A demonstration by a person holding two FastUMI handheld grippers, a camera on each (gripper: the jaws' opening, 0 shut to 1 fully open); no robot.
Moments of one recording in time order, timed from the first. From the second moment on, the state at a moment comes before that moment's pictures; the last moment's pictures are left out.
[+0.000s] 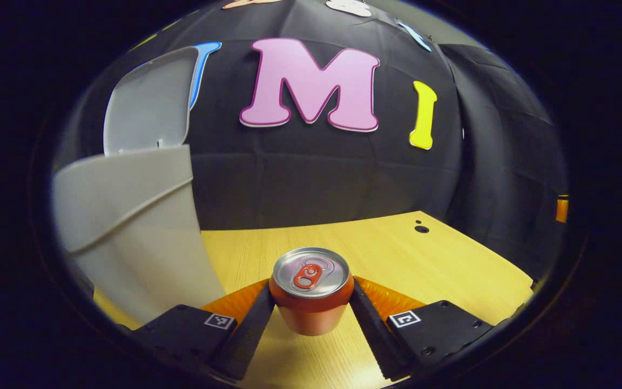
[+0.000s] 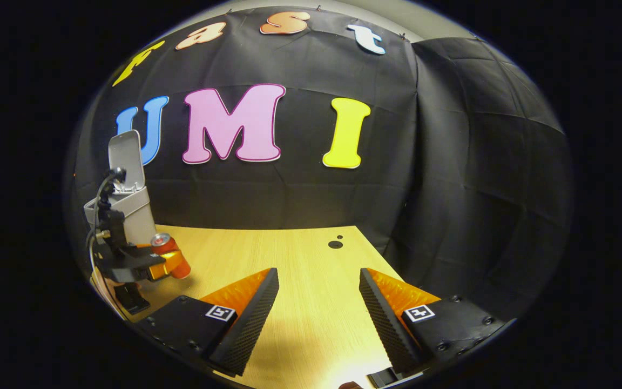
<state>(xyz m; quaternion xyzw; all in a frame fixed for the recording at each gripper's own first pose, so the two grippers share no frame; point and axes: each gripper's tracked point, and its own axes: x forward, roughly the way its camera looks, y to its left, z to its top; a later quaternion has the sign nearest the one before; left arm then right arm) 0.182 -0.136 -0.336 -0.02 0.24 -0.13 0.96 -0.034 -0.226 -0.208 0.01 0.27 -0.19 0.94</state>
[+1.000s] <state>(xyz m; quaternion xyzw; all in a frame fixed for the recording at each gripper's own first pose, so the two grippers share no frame) 0.245 0.071 -0.139 0.02 0.14 0.01 0.99 -0.004 -0.178 -0.139 0.00 0.22 -0.15 0.96</state>
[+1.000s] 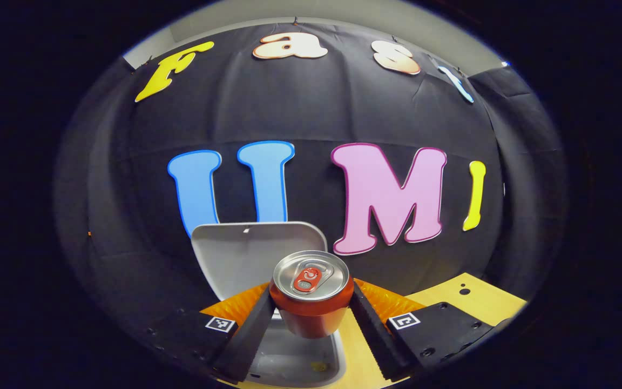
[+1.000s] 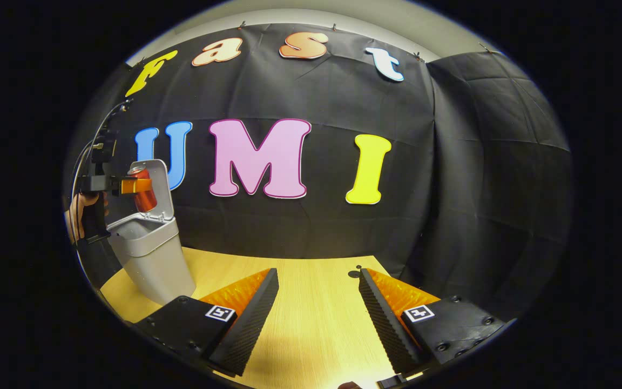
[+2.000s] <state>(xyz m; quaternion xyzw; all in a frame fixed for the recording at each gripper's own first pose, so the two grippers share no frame) 0.232 0.126 -0.177 -0.01 0.17 0.05 0.98 0.006 -0.138 -0.142 0.01 0.23 -0.11 0.97</state>
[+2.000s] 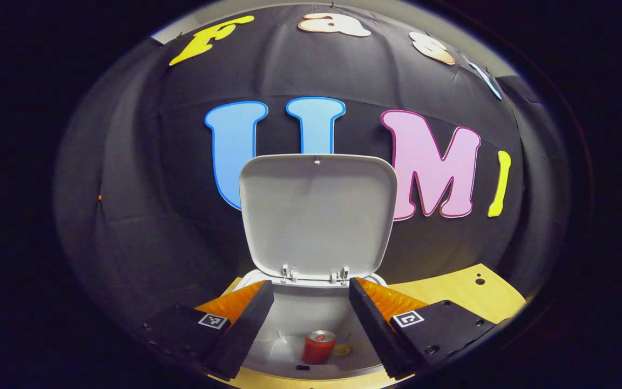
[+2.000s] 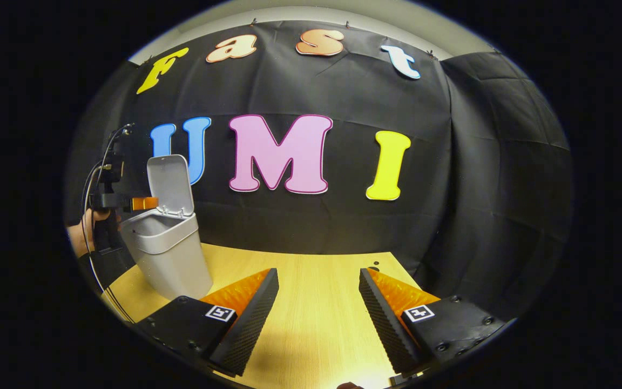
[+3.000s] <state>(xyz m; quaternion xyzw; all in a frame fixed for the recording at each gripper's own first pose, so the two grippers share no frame) 0.365 0.126 -0.058 0.06 0.04 -0.02 1.00 0.050 -0.068 -0.137 0.01 0.24 0.01 0.97</state>
